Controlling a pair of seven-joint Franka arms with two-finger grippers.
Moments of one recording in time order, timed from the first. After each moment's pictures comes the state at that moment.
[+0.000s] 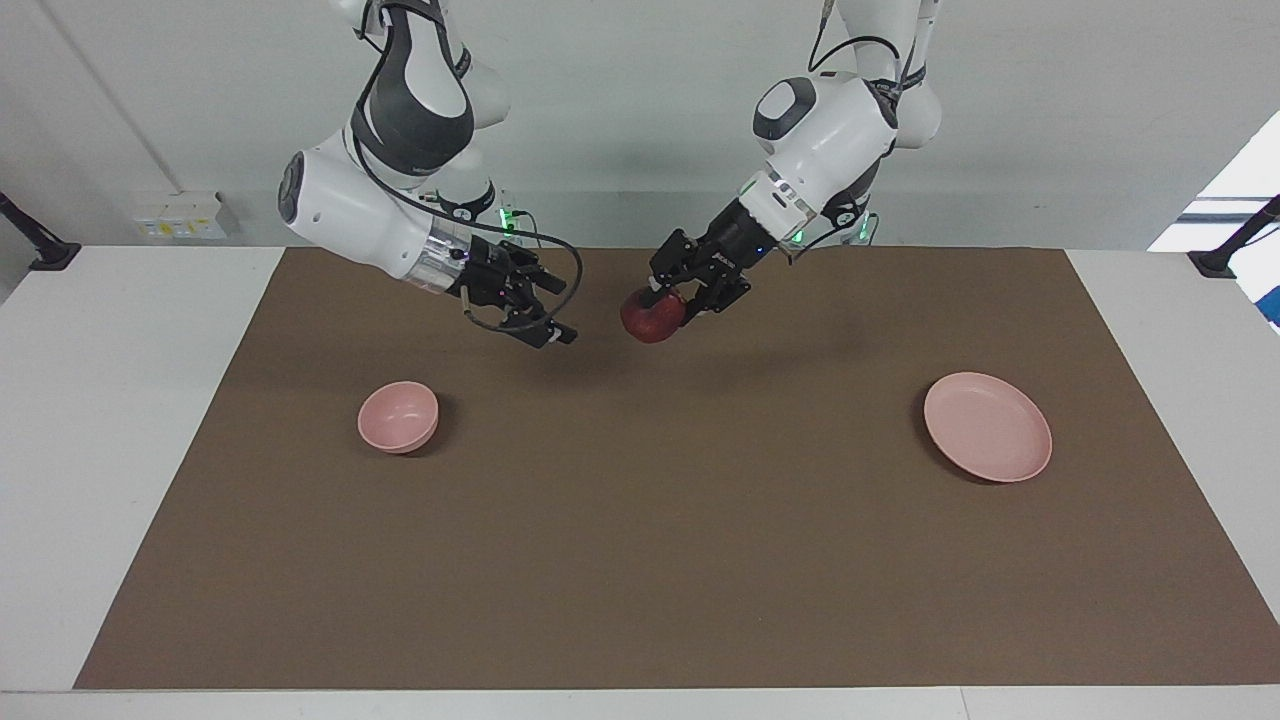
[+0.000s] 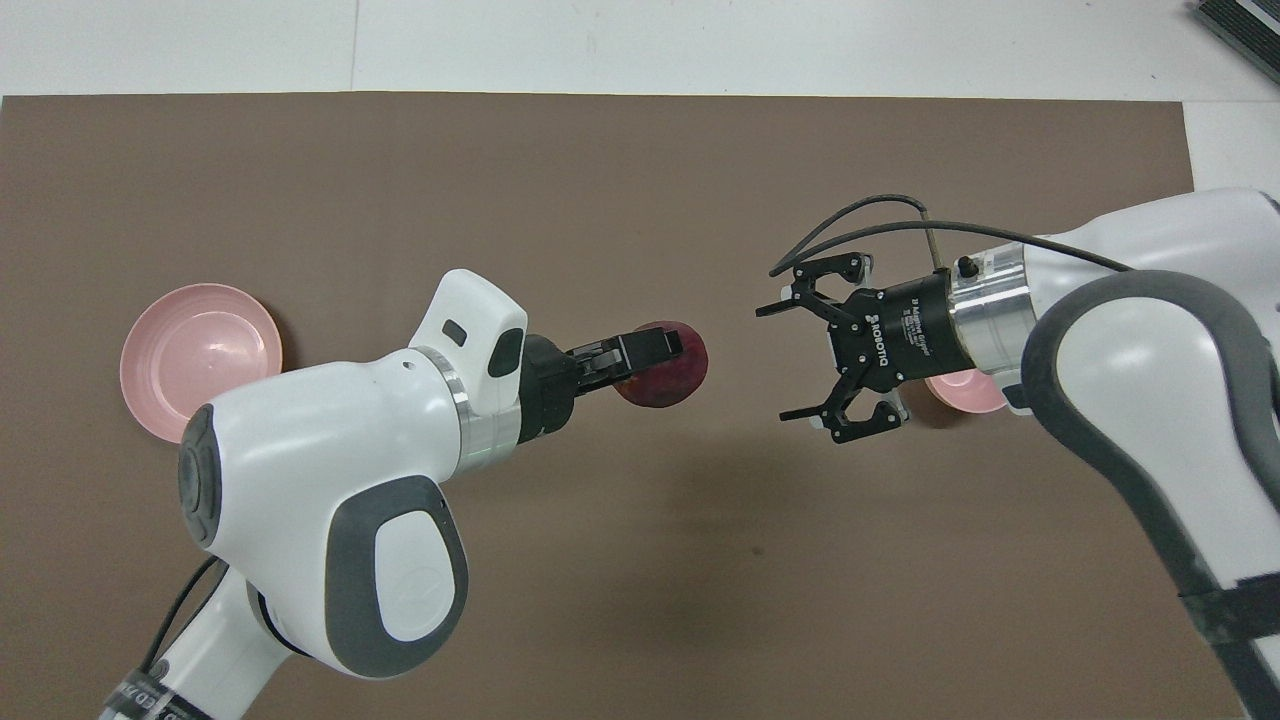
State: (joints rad) left arm -0.49 -0.03 -0.16 -2.05 -0.89 2.60 -0.21; right arm 0.28 0.07 -0.10 -1.88 0.89 1.85 1.21
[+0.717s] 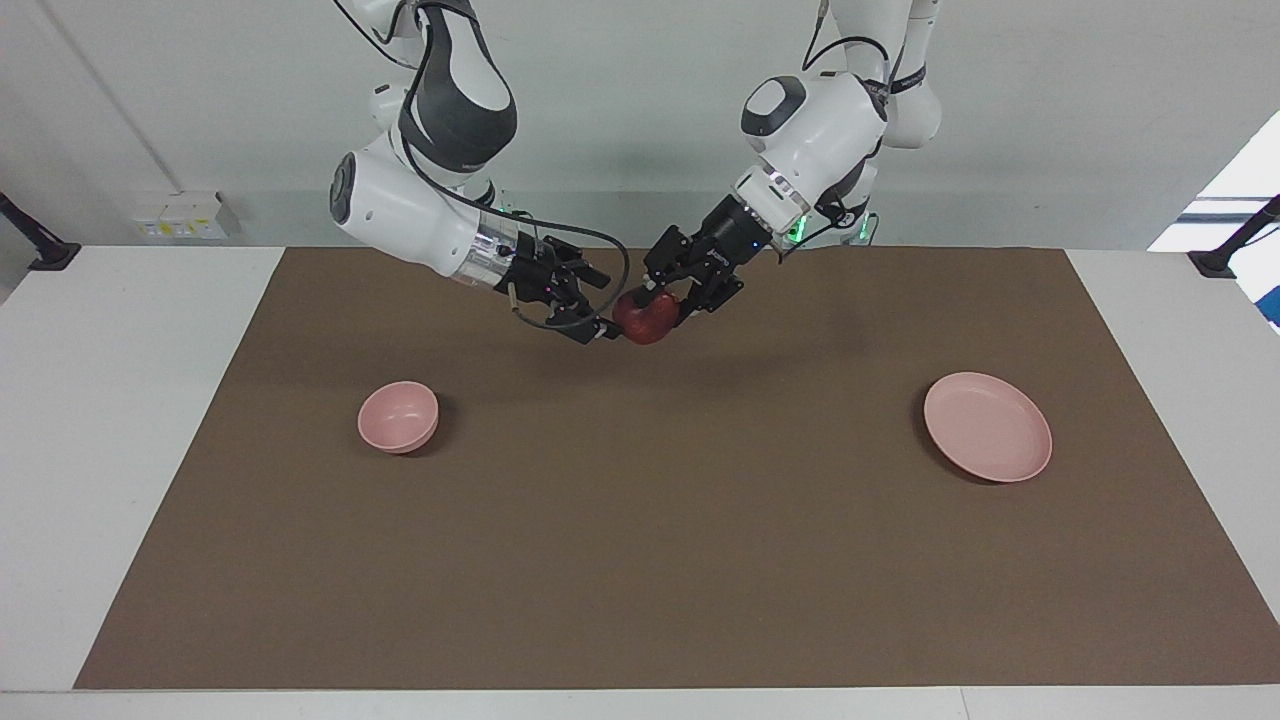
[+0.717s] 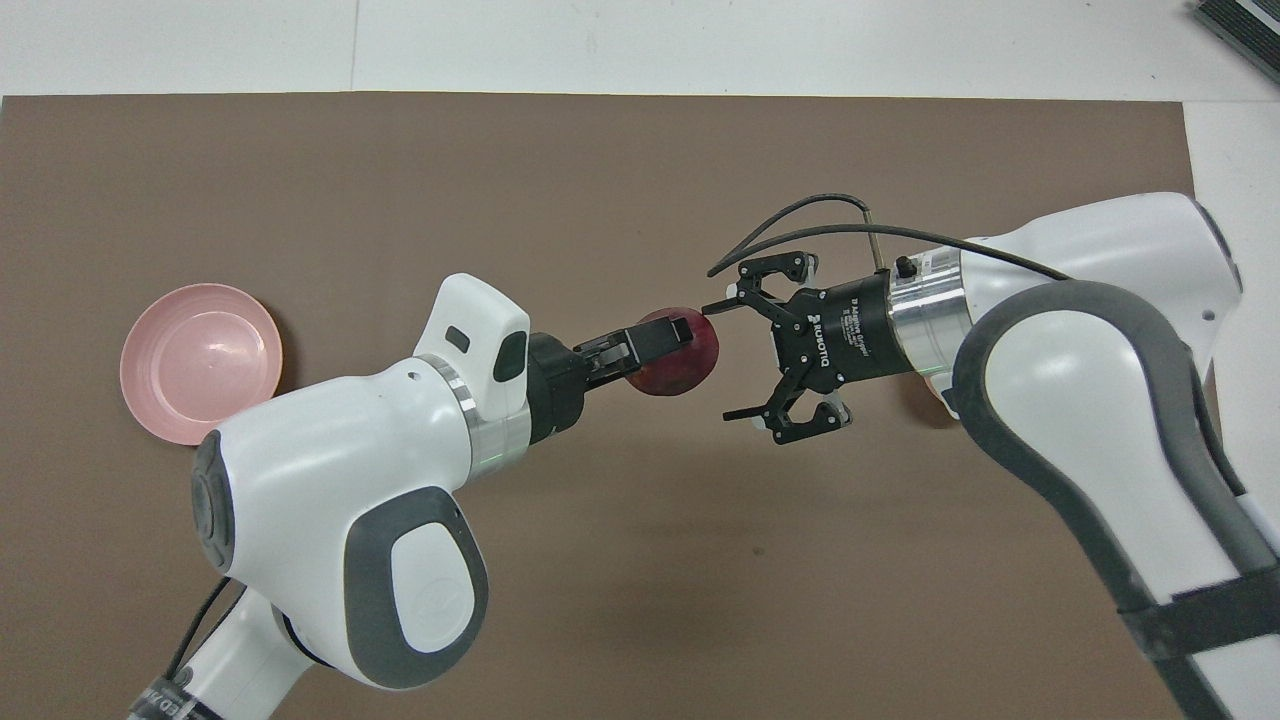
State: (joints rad) left arm -0.49 -0.03 -0.19 -2.05 -0.94 2.68 -0.21; right arm 0.35 0.09 -0.10 -1.86 0.94 1.92 1.26
